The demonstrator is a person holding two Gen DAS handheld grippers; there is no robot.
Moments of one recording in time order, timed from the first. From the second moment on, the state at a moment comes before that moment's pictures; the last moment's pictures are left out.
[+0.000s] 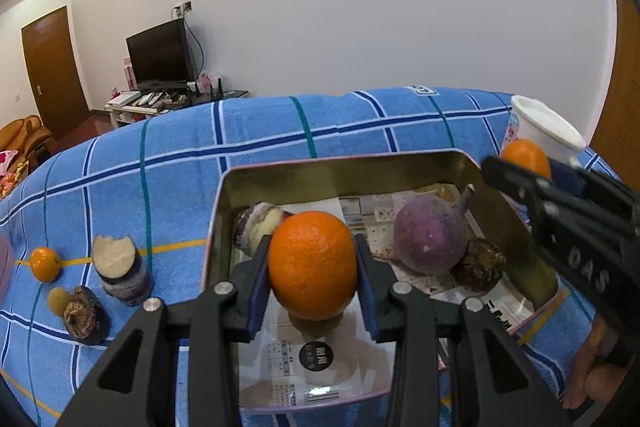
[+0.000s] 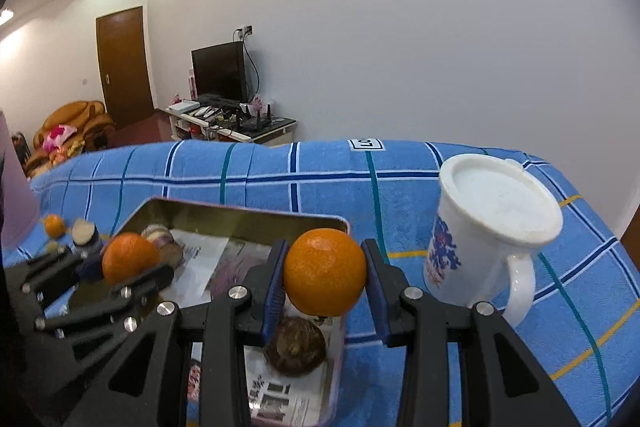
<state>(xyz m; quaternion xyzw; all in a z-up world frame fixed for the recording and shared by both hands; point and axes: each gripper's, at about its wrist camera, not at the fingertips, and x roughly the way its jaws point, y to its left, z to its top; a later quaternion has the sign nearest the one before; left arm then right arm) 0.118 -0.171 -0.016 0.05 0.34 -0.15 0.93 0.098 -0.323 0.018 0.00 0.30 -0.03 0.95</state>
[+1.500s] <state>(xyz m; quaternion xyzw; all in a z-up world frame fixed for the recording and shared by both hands) 0.079 -0.128 0.002 0.06 0.23 -0.02 0.97 0.053 -0.286 0.033 0.00 0.11 -0.07 0.99</state>
